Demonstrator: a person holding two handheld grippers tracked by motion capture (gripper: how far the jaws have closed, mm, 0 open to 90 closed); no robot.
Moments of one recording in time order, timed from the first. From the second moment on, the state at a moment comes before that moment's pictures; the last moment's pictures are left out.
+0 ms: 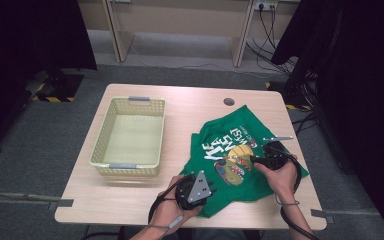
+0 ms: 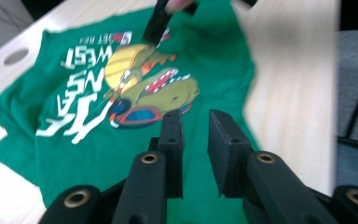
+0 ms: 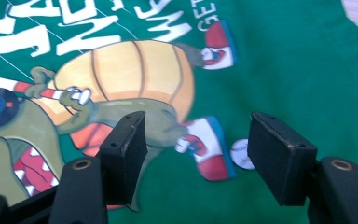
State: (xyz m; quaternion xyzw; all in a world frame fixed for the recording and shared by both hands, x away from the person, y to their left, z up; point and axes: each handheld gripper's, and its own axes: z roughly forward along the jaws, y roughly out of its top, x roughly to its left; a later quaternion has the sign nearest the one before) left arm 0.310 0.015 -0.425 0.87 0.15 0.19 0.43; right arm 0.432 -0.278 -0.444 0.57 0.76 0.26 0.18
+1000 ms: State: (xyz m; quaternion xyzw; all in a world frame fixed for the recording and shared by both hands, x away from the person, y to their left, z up) left arm 0.367 -0.014 -0.464 0.89 0.23 0.18 0.34; right arm 0.428 -0.291 -0.451 0.55 0.78 0.24 0.16
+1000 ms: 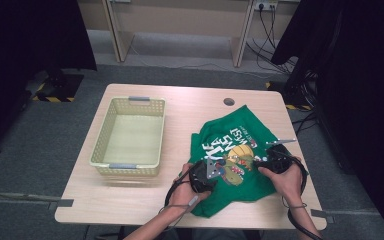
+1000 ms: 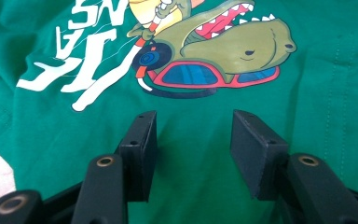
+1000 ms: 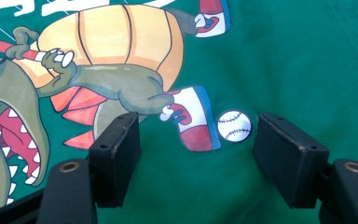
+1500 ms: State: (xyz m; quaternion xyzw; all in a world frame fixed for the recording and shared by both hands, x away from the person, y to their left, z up) left arm 0.378 -0.013 -0.462 0.89 0.23 0.18 0.33; right arm 0.420 -0.292 -0.452 0.54 0.79 0.24 0.16
